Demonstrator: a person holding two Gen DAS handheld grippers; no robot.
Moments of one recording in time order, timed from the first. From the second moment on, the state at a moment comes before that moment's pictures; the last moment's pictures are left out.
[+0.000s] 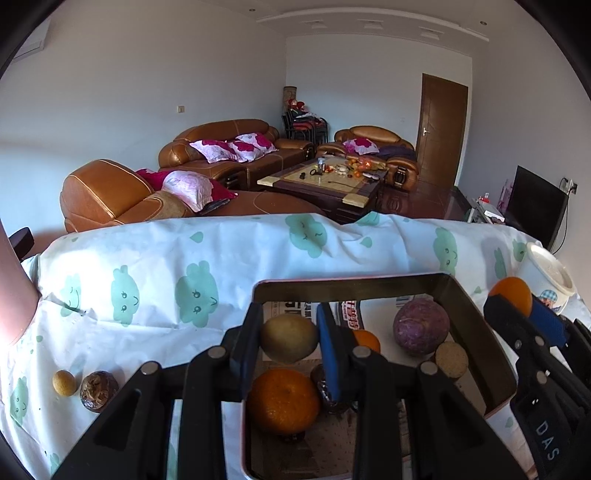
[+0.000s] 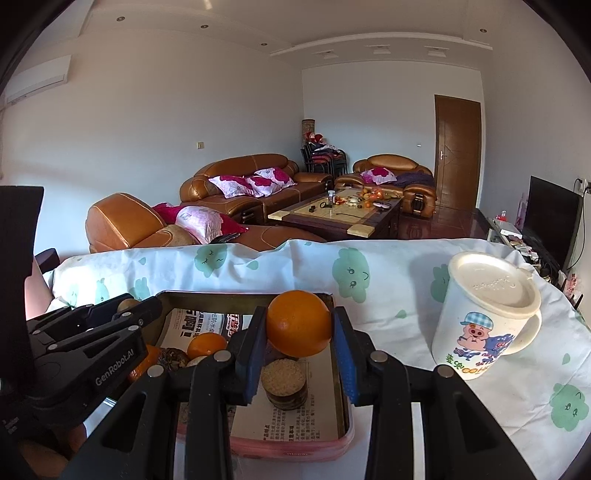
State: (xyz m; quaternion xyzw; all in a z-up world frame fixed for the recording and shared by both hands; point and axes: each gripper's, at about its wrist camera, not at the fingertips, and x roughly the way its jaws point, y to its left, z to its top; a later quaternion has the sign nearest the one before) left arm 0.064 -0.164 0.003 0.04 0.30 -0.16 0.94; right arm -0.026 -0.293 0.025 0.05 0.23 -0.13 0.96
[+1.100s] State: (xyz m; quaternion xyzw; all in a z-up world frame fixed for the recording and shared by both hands) left arm 0.064 -0.173 -0.013 0.07 0.32 -0.14 0.93; right arm 0.001 -0.287 -0.003 0.09 0.31 -0.05 0.95
